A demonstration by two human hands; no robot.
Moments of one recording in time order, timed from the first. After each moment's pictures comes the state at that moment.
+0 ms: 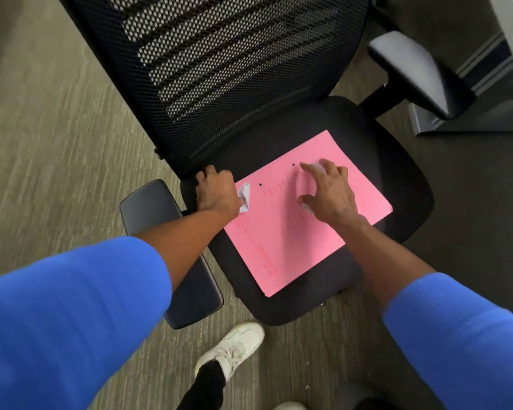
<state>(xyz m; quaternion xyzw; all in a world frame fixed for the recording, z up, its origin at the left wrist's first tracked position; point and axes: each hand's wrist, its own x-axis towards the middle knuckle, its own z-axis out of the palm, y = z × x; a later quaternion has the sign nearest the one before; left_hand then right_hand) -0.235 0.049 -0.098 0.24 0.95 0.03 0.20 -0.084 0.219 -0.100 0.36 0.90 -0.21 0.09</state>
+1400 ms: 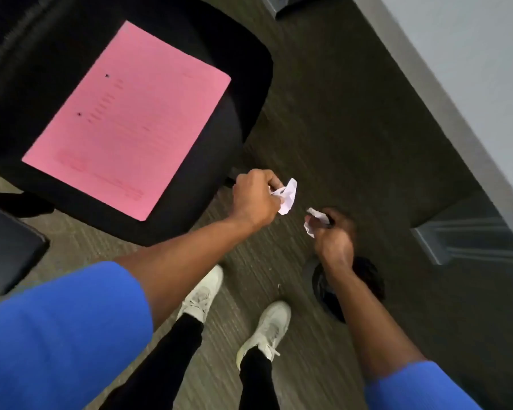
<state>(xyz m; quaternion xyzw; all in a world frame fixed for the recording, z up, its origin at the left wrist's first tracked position) 0.106 0.083 -0.122 0.44 0.77 0.21 0.41 0.292 0.071 -0.173 0.73 0.46 -0.45 -0.22</state>
